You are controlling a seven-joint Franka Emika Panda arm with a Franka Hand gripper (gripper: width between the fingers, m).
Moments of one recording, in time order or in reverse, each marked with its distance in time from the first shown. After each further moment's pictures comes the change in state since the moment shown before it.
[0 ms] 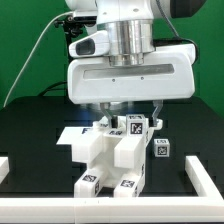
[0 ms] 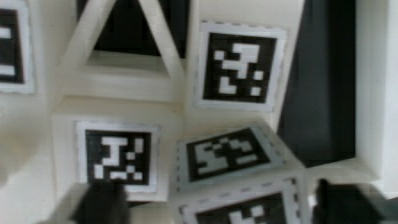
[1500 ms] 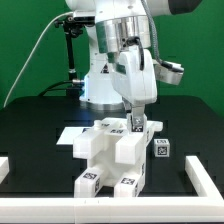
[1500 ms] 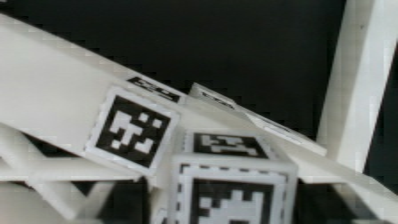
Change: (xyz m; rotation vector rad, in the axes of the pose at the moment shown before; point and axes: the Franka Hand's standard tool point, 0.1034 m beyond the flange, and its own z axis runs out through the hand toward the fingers) arm -0.011 -0.001 -0.005 0.048 -0.014 1.152
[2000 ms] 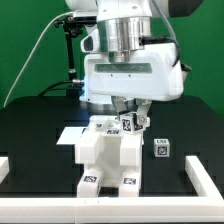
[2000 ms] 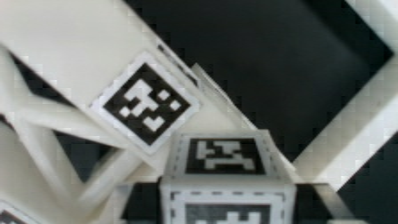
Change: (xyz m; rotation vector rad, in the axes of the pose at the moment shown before) arm 0.003 0.002 -0.001 -0.017 0.034 -0.330
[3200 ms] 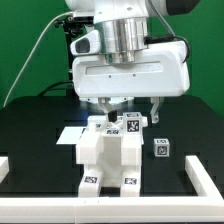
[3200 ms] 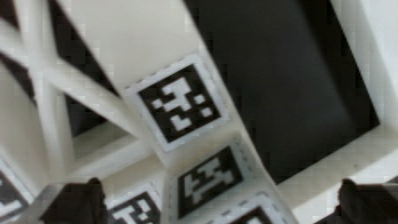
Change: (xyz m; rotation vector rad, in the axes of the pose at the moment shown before) arm -0.002 0.006 0.001 0.004 -0.027 -0.578
